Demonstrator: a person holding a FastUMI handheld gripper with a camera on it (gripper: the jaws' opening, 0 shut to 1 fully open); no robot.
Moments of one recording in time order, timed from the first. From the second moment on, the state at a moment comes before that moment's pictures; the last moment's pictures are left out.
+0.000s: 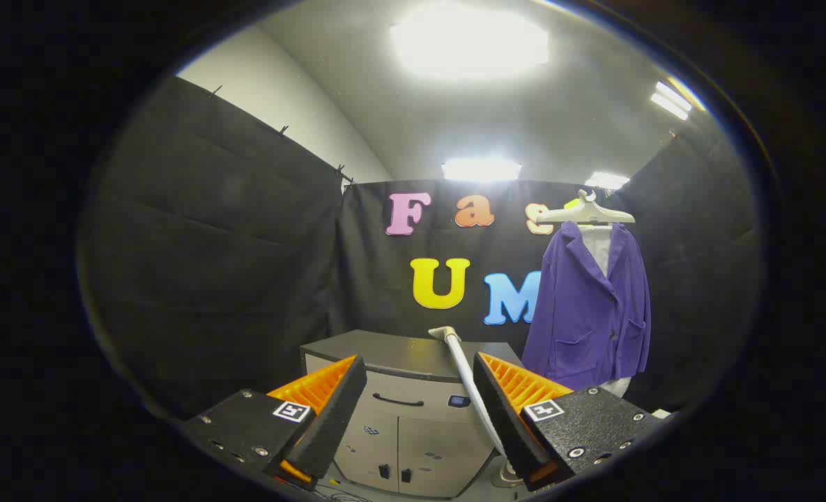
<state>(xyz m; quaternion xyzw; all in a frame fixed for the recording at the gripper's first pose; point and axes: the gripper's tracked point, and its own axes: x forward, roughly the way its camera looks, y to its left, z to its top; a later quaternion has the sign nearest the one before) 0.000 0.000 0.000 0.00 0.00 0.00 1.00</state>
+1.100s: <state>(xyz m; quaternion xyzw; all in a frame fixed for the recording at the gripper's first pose) 0.015 -0.017 0.012 -0.03 -0.02 -0.01 1.00</state>
